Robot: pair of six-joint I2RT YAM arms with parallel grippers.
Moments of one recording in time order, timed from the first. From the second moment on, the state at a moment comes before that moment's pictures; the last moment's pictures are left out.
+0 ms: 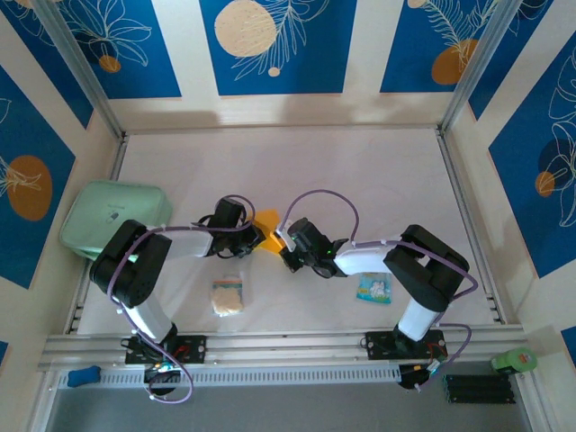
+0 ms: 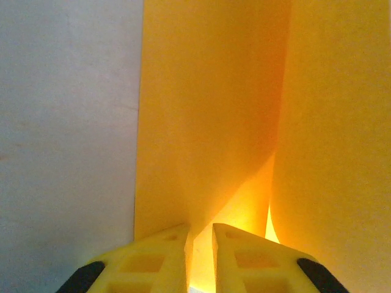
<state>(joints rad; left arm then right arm) -0.52 1.70 0.74 0.03 0.35 -1.10 0.86 1.69 0.72 0.14 0.02 0.10</state>
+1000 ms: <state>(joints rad) -0.52 1.61 0.71 0.03 0.36 -1.09 0.68 1.71 0.69 0.22 -0.40 0.28</state>
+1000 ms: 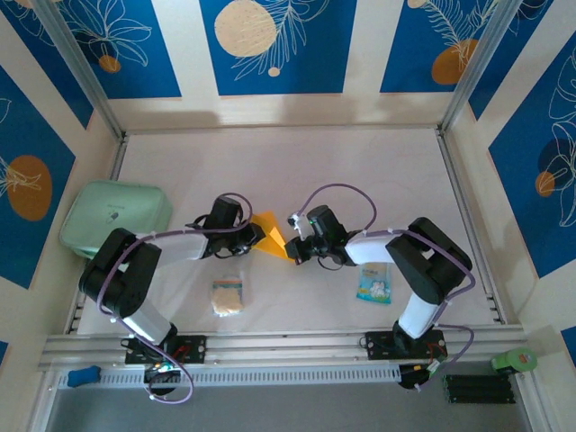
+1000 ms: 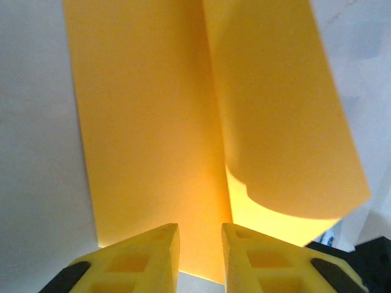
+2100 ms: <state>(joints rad) -0.54 1.71 0.76 0.13 0.45 -1.07 0.62 1.80 0.72 0.24 -0.59 0.41</state>
